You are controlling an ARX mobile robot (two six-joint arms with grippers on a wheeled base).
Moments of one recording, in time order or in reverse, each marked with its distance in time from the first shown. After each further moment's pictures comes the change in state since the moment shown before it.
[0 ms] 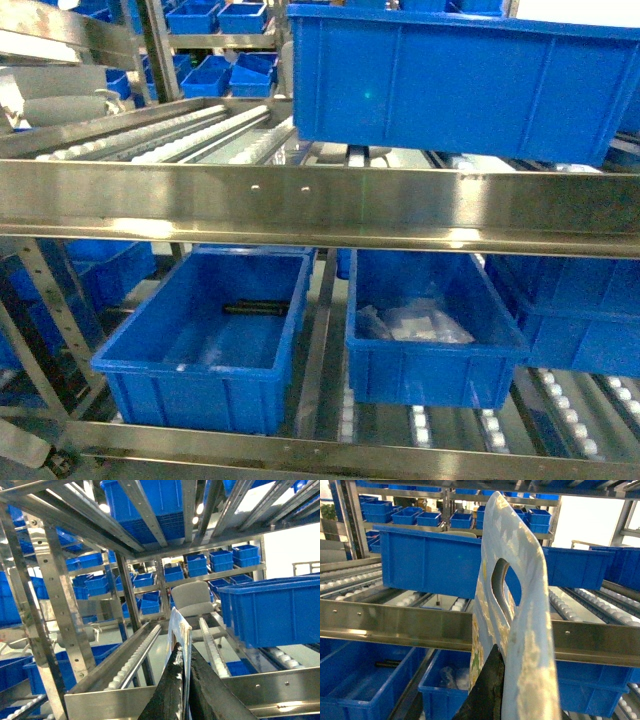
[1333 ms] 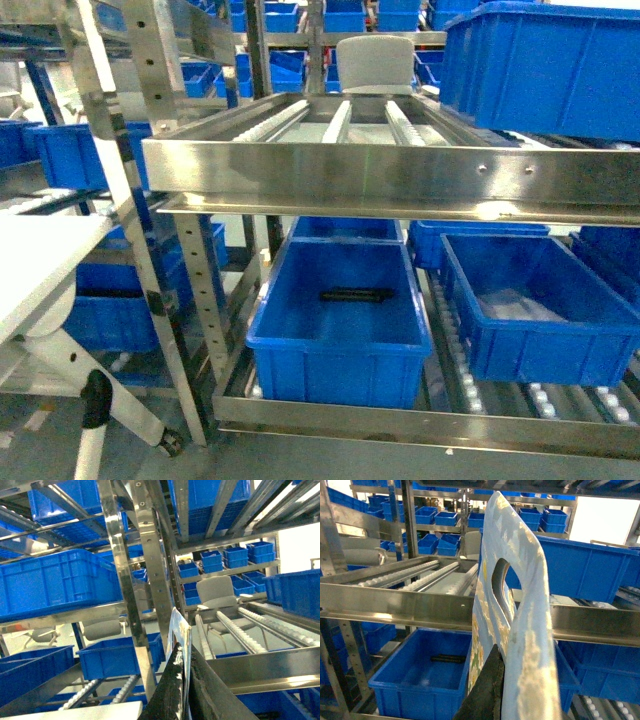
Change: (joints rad) left arm 0.000 0.000 0.000 0.000 0.000 0.000; right arm 0.000 0.001 0.000 0.000 0.000 0.000
